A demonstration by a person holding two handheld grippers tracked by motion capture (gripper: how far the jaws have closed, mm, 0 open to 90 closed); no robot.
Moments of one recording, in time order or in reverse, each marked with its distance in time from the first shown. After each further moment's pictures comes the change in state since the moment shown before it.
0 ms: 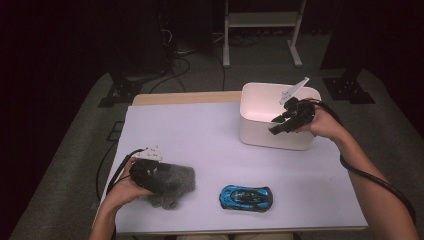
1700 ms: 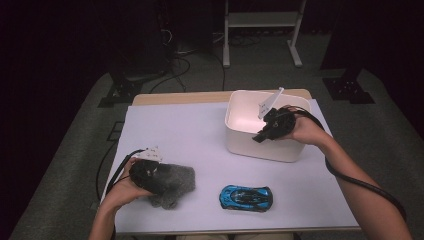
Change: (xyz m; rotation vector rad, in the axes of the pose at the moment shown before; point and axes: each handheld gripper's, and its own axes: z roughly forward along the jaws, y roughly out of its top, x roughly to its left) left arm -0.002 0.000 -0.002 0.009 -0.010 0.007; right arm 0.053 0.036 0.027 0.068 0.069 -0.184
